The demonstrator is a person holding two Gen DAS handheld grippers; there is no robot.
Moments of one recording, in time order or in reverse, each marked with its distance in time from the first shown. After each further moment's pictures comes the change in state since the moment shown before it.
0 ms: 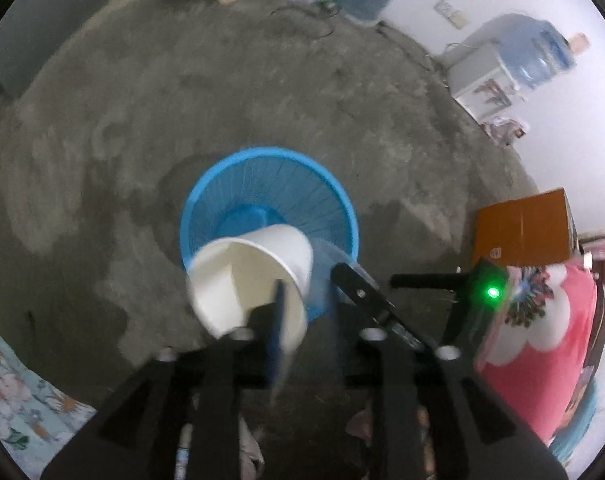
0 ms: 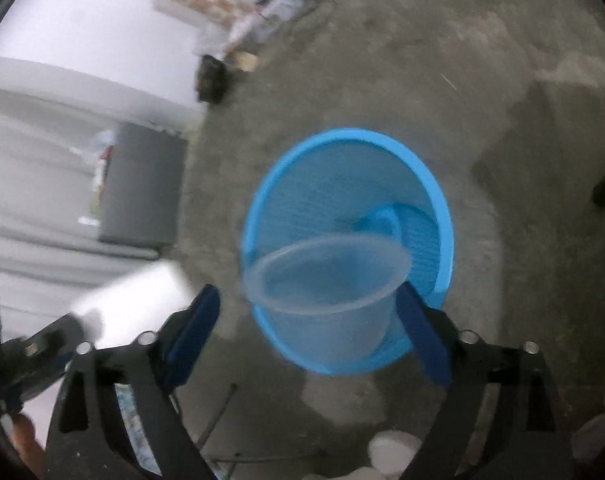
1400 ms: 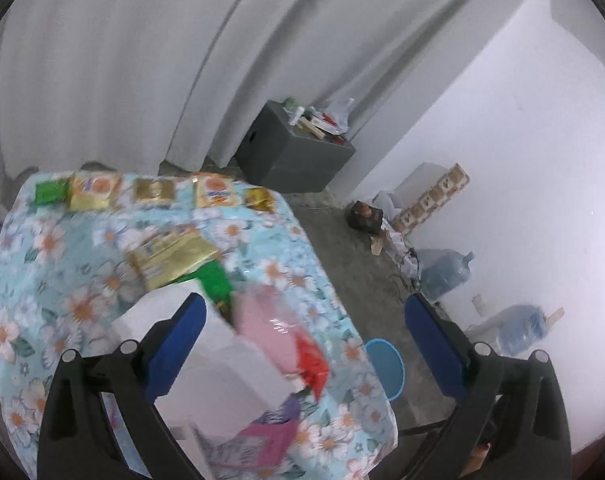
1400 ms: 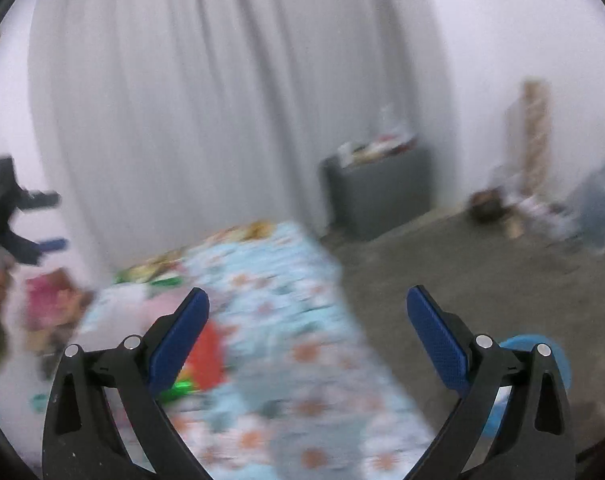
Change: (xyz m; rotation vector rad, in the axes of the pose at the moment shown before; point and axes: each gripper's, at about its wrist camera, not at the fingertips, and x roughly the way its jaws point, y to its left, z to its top) left arm -0.474 0.289 -0.456 -0.580 -0.890 0.045; right arm -0.180 0.321 -0.289 -1.132 -0.202 0.395
